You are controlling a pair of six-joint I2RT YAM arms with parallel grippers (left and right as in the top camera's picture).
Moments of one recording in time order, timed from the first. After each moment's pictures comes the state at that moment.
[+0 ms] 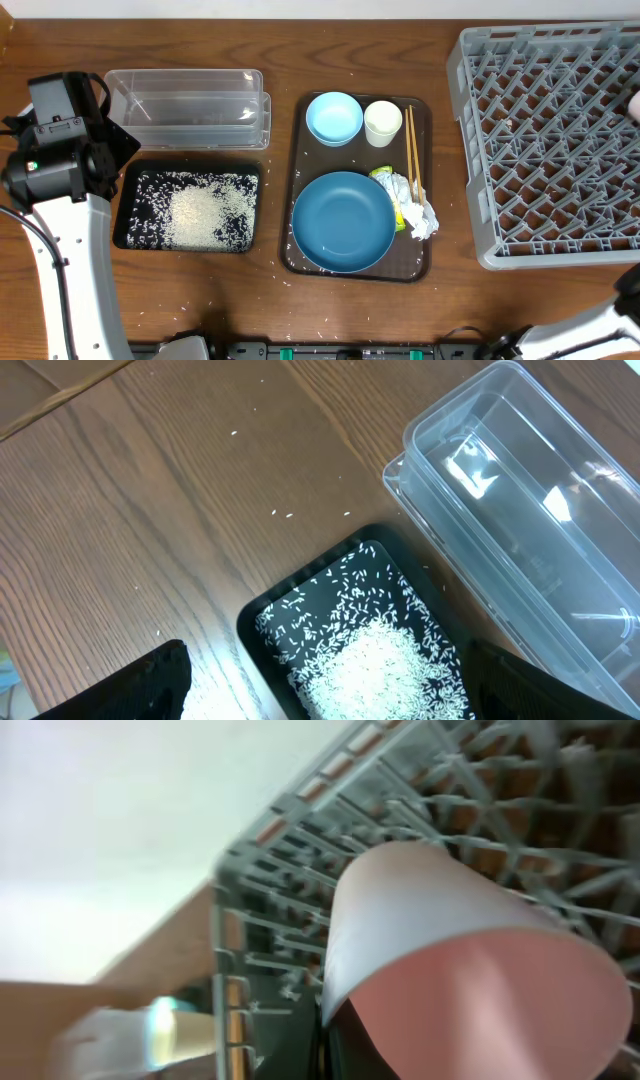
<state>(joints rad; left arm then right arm) 0.25 1.33 1.47 -1.18 -0.37 -0.59 -0.90 1.99 1.78 -0.89 -1.01 -0.08</state>
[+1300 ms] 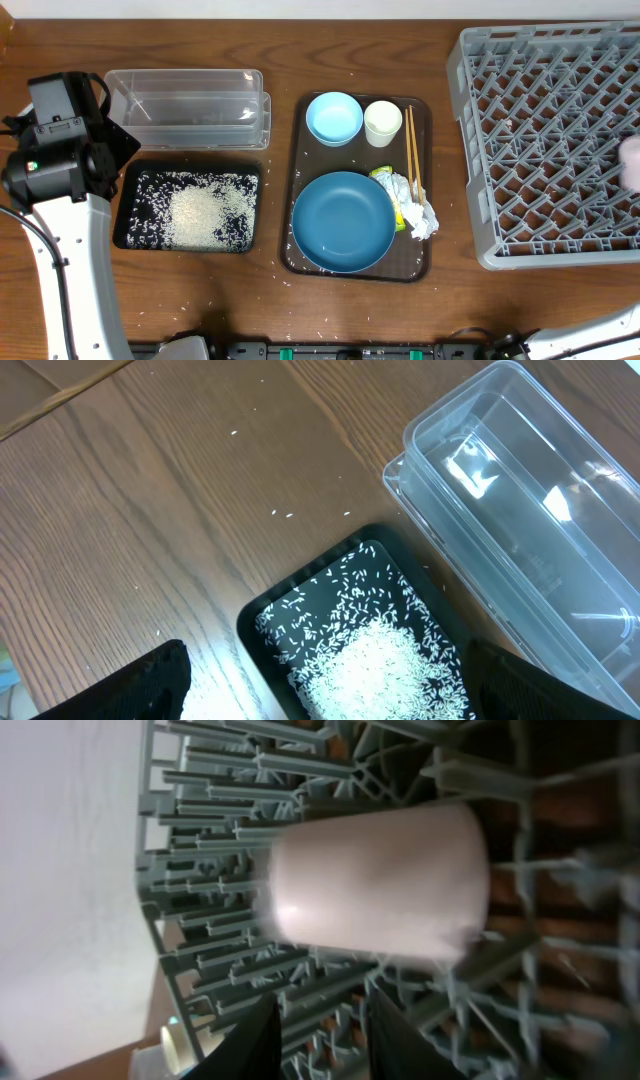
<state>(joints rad) 0.25 1.33 1.47 -1.18 -0.37 -0.59 -1.09 2.09 1.77 -1.11 -0.86 -0.01</state>
